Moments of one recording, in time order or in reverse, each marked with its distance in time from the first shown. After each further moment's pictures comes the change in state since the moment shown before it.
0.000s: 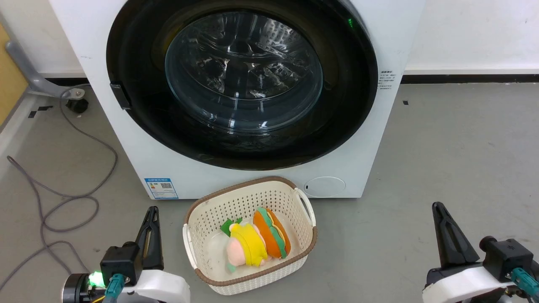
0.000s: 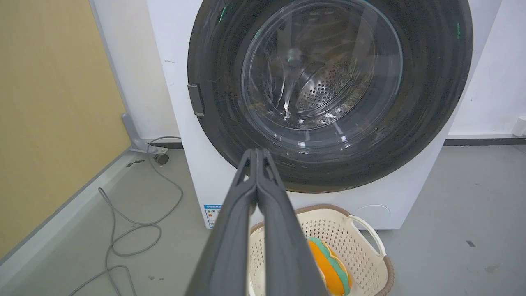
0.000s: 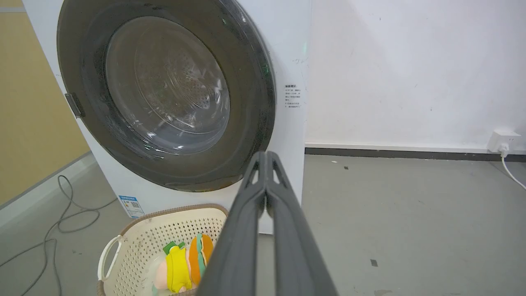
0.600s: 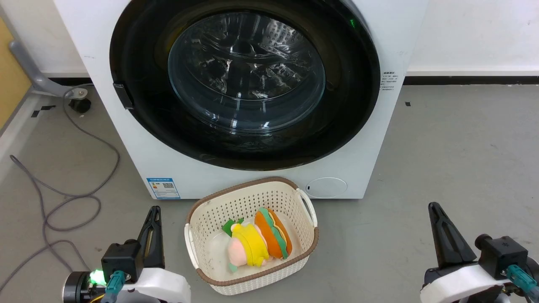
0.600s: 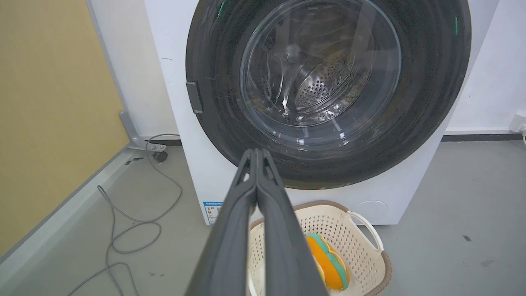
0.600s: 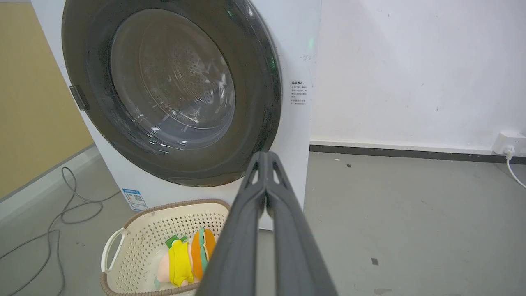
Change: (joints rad) left arm 0.000 0.000 0.000 -0.015 0.002 -0.013 0.035; right arm 0.000 0.000 0.009 -0.013 -0.012 0.000 0.035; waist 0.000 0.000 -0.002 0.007
